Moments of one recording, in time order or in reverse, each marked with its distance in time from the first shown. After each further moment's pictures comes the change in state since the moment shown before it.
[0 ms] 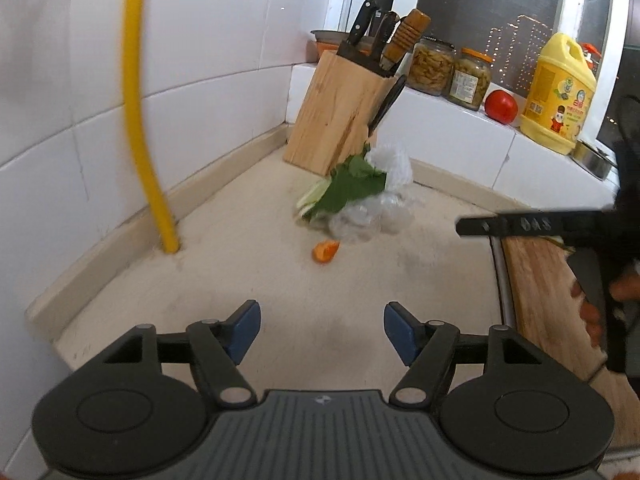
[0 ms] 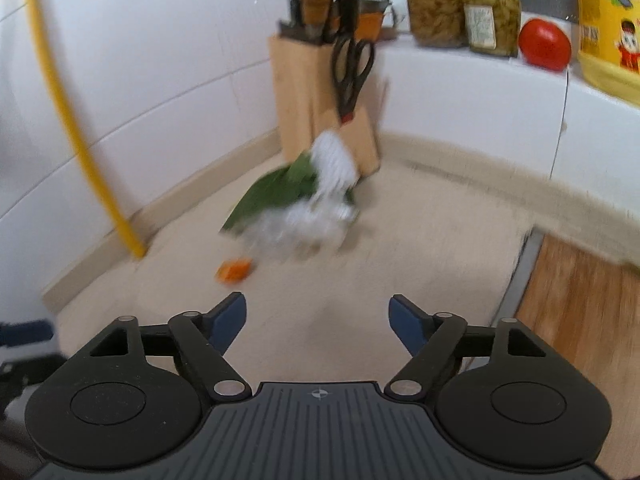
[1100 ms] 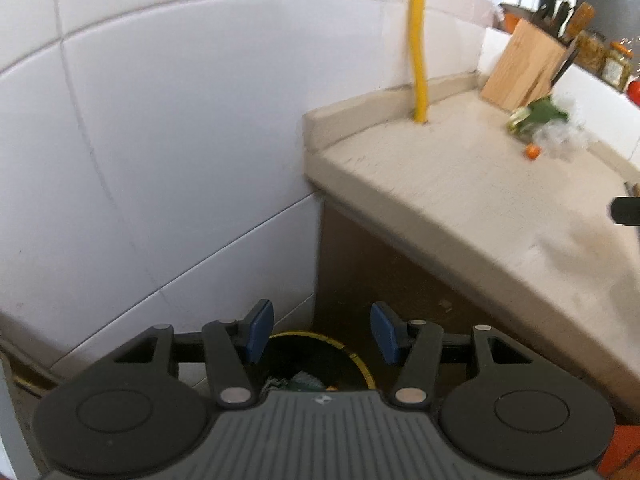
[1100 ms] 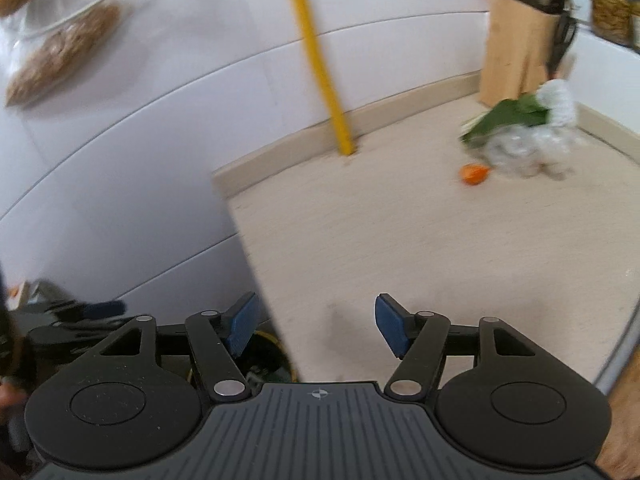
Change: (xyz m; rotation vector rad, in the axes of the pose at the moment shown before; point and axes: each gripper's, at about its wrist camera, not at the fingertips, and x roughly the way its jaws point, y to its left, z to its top) left arm -0.108 0.130 -0.157 -0.204 0.074 0.355; right arm -0.046 0.157 -0.092 -0.178 0.132 0.287
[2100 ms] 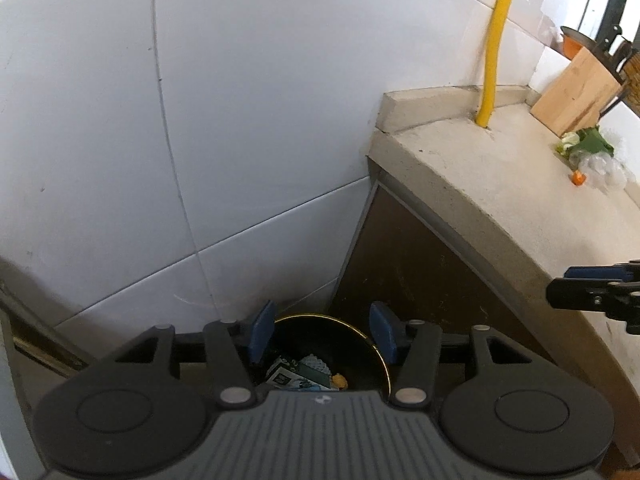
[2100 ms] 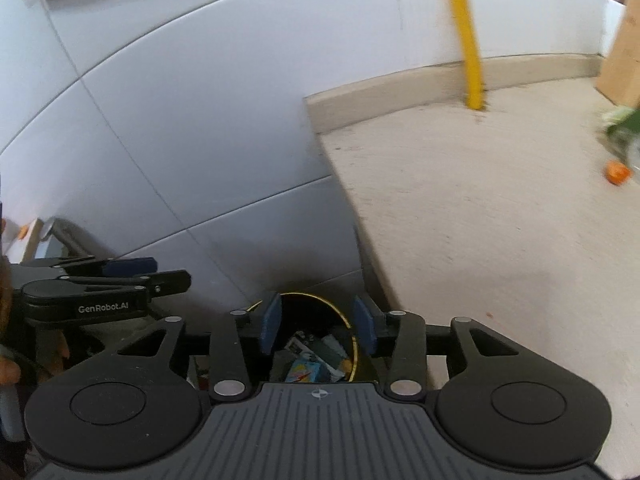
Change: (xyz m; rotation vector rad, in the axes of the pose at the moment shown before) left arm 0.019 0.055 -0.011 -0.164 0.067 0.028; right arm 0.089 0.090 -0.004 -0.148 0.187 0.103
